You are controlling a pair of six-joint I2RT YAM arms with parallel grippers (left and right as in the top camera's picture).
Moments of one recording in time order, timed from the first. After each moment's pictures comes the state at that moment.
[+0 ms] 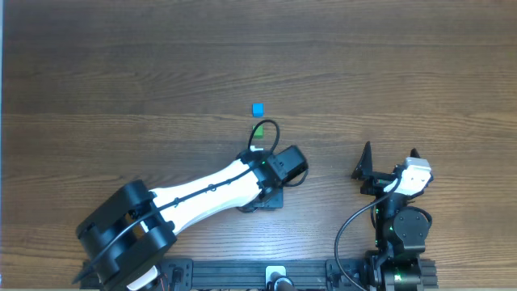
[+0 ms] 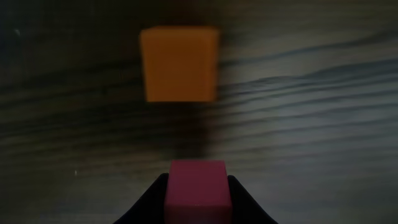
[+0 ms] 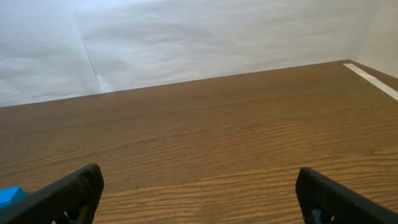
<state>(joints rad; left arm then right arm) -0.99 1.77 1.12 -0.89 -0.01 -0.97 0.02 0.02 0.01 -0.06 0.14 0.11</state>
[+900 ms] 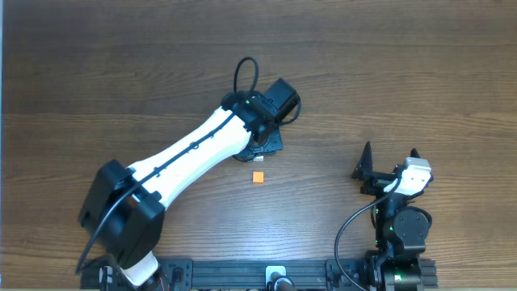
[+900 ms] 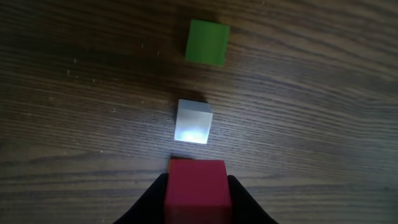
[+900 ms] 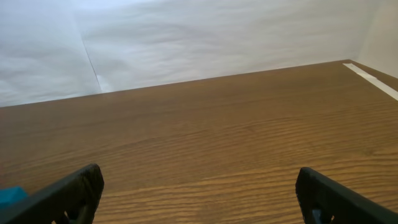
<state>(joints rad) -0.76 1.85 1.44 -1.02 -0.06 -0.93 0.02 0.02 0.01 -0.06 0.14 0.11</state>
